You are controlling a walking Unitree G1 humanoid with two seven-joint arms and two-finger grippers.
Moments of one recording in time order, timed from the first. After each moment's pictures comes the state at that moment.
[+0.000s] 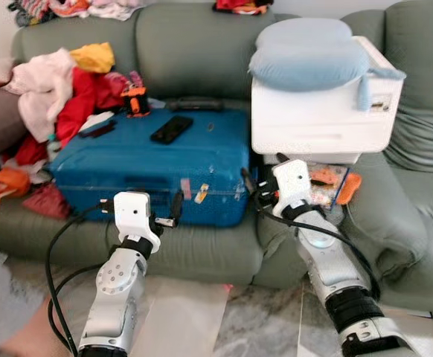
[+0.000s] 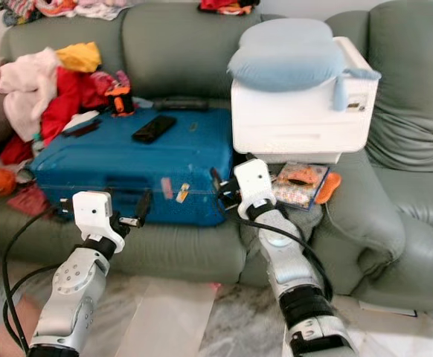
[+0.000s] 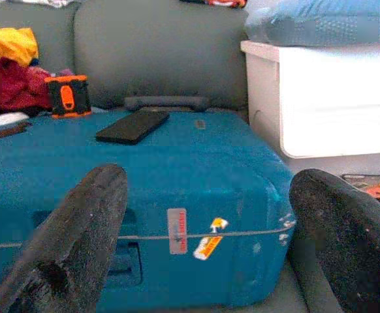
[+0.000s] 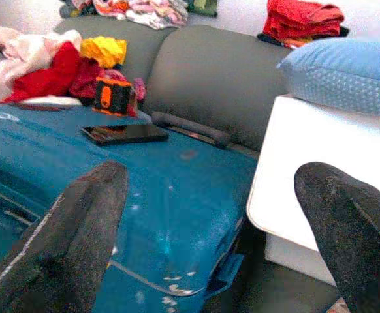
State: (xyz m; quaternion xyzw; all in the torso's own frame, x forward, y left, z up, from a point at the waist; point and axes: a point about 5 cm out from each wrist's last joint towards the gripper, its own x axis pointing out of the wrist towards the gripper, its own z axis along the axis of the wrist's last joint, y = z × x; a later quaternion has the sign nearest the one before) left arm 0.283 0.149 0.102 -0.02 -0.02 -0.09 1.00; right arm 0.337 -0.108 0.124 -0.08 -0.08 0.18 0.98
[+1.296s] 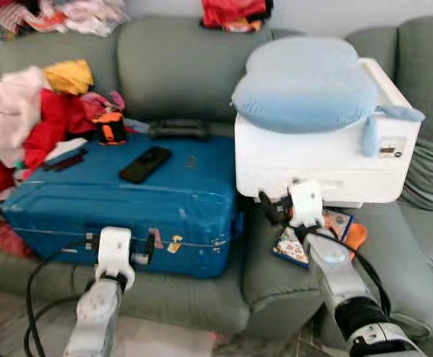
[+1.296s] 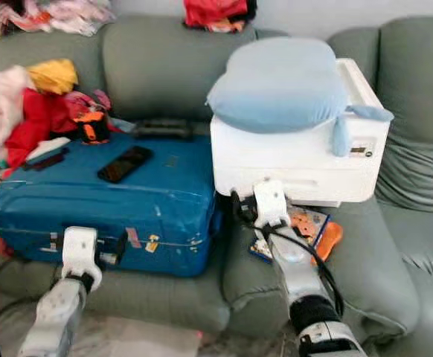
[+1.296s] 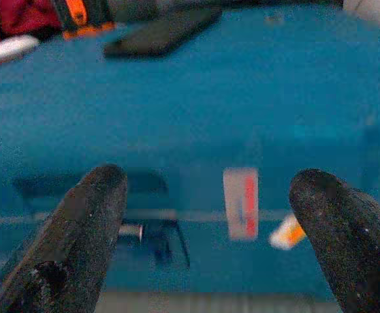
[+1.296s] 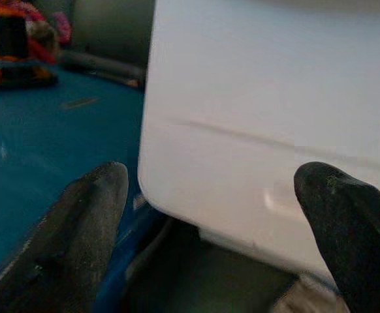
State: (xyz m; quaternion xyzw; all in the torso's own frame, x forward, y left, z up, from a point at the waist) left arm 0.256 0.205 0.019 0.07 0.12 -0.02 0.99; right arm 0.328 -0.141 0.072 -0.07 0.03 0.13 0.99
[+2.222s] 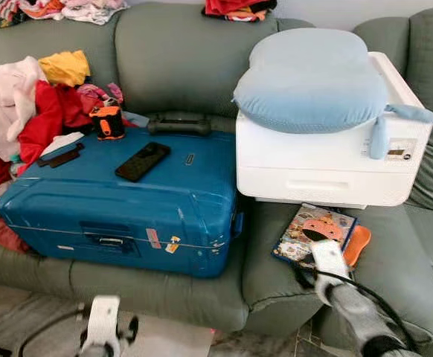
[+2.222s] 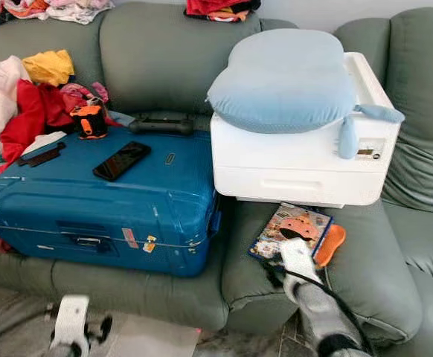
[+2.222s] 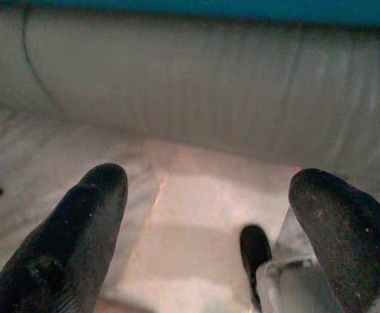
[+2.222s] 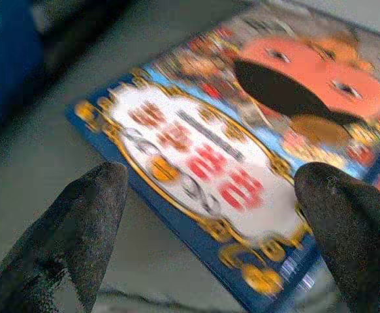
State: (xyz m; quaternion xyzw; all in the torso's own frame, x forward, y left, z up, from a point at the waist) left arm 0.170 0.232 -0.074 0.04 0.39 0.04 0.92; right arm 0.263 -0.204 -0.021 -0.11 0.26 0.04 0.96
